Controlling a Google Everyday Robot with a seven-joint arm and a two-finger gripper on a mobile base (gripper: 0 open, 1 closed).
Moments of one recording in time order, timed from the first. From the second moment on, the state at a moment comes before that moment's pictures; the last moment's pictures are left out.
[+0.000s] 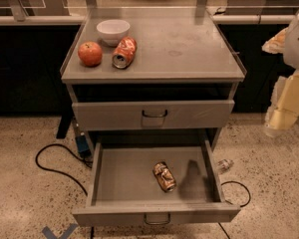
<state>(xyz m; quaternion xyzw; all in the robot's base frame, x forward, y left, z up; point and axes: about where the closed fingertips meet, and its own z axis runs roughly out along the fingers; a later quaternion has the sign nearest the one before) 0.438 -0.217 0.976 -0.60 0.78 -0.03 0.16</state>
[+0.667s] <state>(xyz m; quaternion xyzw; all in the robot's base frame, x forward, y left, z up) 0.426 -0.200 0.928 -0.61 0.78 0.00 0.17</state>
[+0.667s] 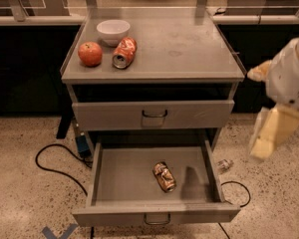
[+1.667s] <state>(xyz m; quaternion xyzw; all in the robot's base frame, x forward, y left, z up) 0.405 -0.121 0.682 -0.61 0.77 0.12 0.11</state>
